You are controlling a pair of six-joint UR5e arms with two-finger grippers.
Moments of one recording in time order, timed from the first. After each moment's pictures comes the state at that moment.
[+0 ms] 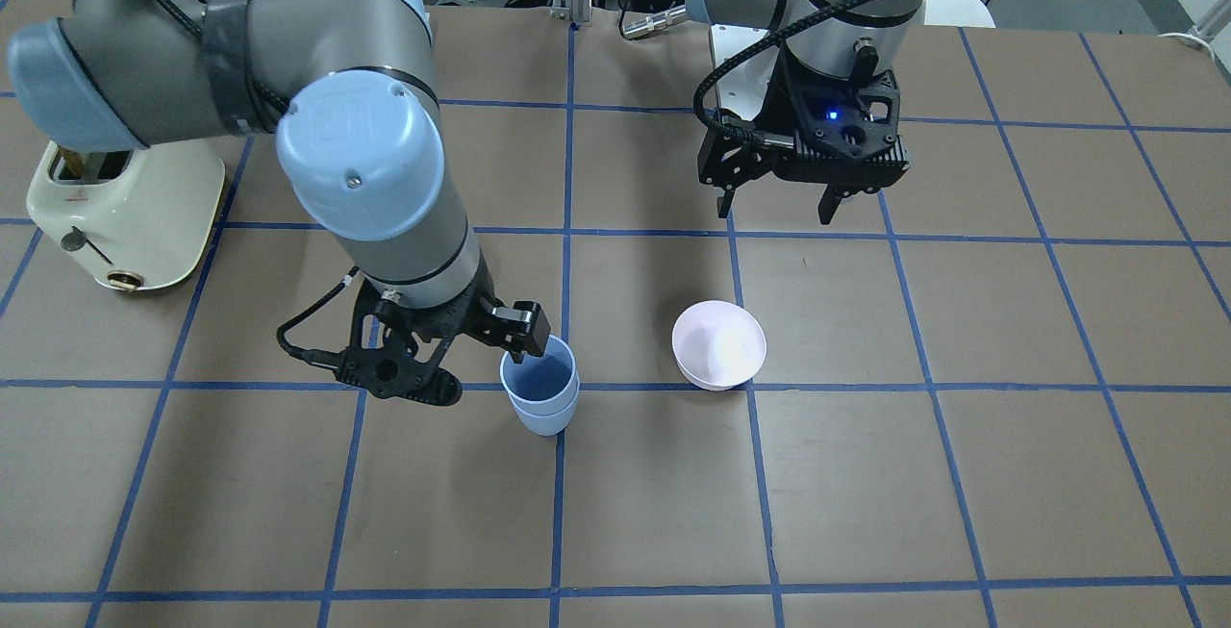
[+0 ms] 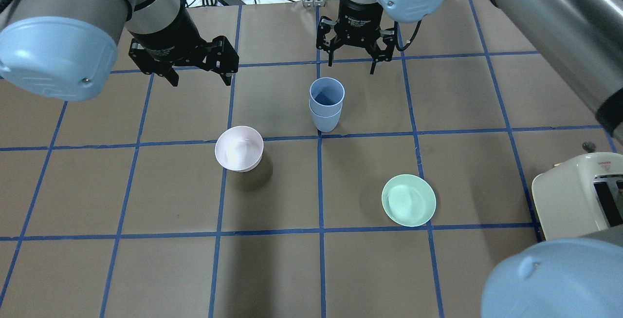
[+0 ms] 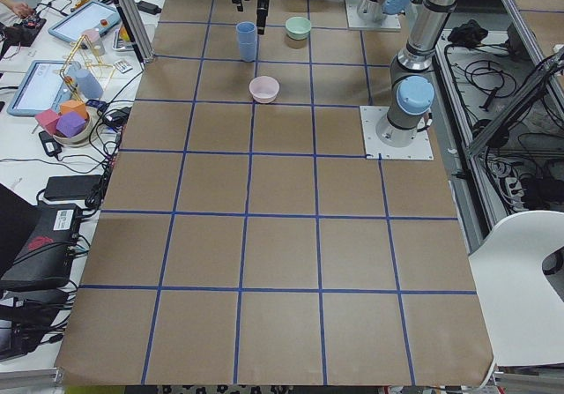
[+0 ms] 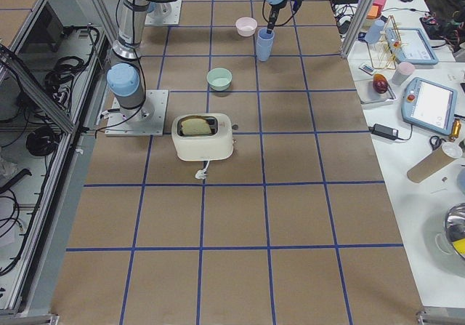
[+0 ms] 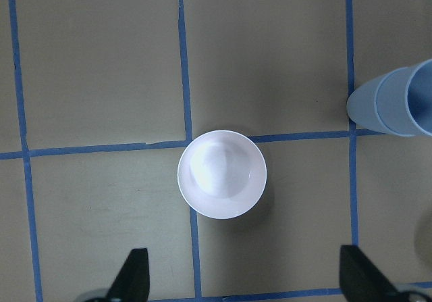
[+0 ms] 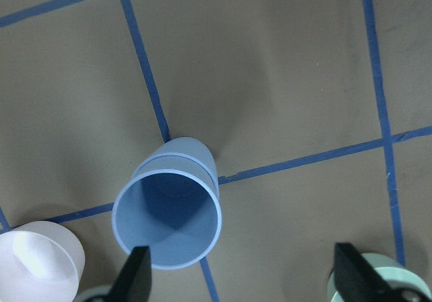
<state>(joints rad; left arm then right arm) -1.67 -1.60 -1.59 -1.43 1.57 -0.06 1.78 -1.15 1.25 -1.62 -1.50 0.43</state>
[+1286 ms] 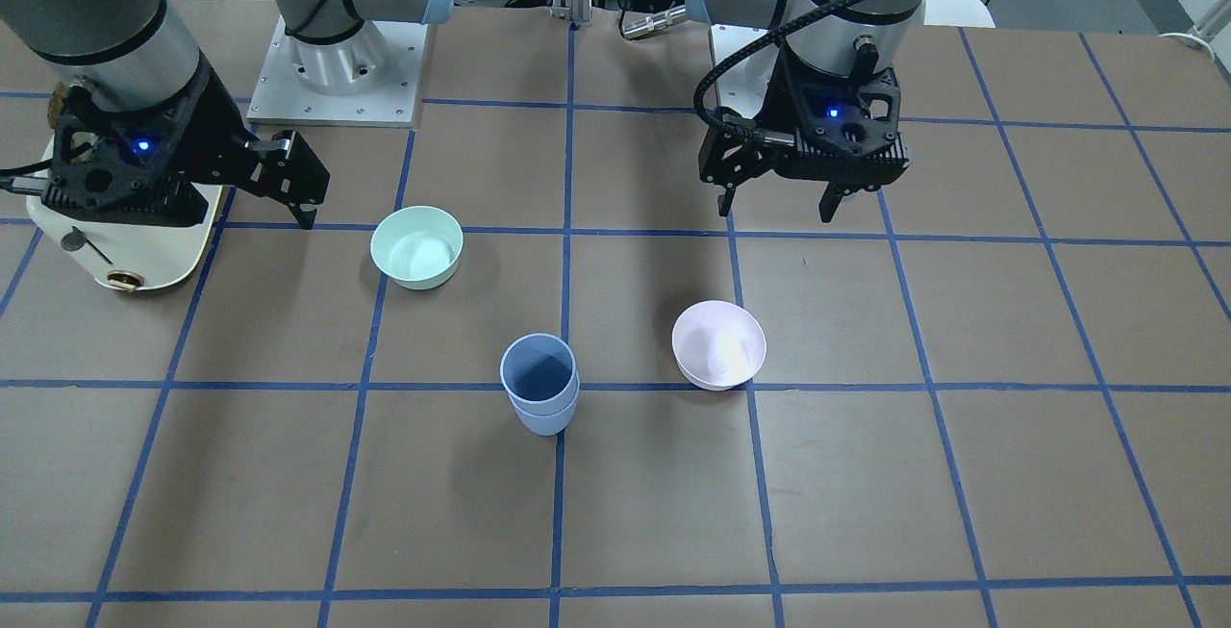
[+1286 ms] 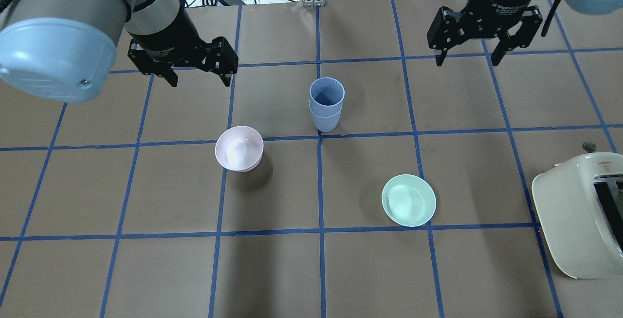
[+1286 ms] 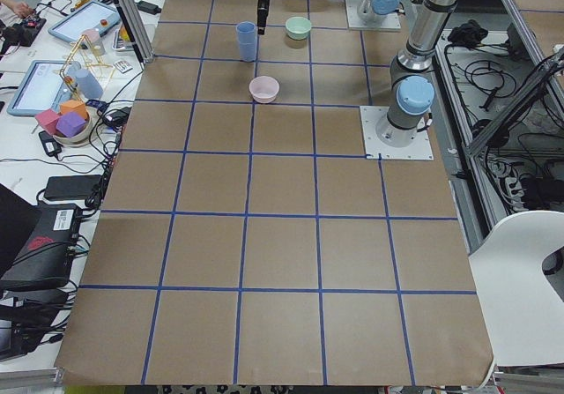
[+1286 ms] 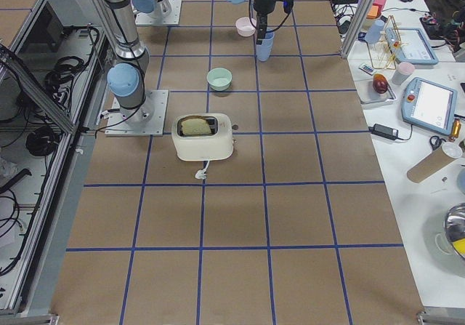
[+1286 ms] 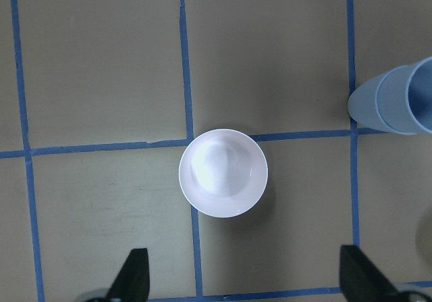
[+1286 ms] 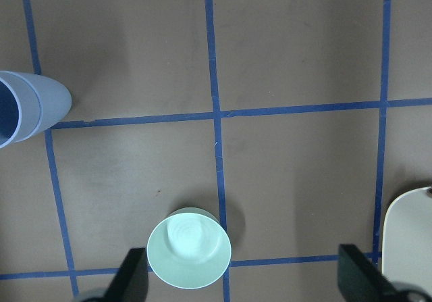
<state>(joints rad) -1.67 -1.60 -1.59 -1.43 1.57 -0.06 1.53 -1.48 1.47 -1.52 -1.57 0.02</state>
